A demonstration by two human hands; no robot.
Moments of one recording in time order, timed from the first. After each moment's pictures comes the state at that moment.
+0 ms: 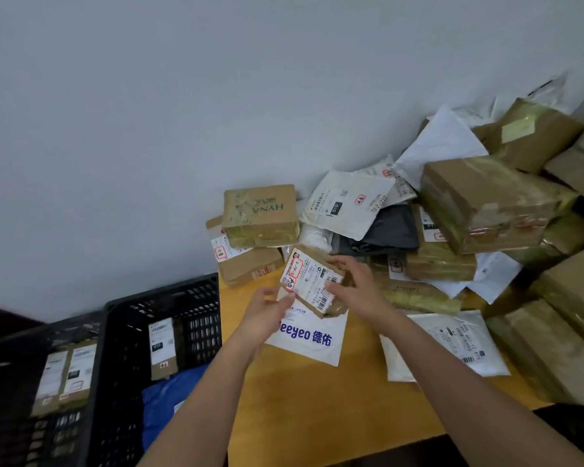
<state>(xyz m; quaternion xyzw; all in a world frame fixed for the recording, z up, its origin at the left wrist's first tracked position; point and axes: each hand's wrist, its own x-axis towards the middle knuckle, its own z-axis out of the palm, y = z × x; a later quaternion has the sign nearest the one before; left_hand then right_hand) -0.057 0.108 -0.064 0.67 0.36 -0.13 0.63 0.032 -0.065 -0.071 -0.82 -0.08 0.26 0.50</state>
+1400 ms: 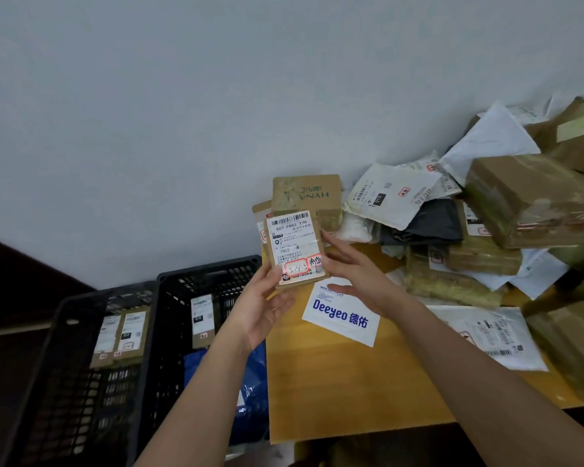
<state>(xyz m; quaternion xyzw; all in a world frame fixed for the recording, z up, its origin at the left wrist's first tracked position) -0.127 0.169 -0.030 0.50 0.31 -0.04 0.81 -0.013 -0.001 -0.024 -0.66 -0.11 0.39 0.63</state>
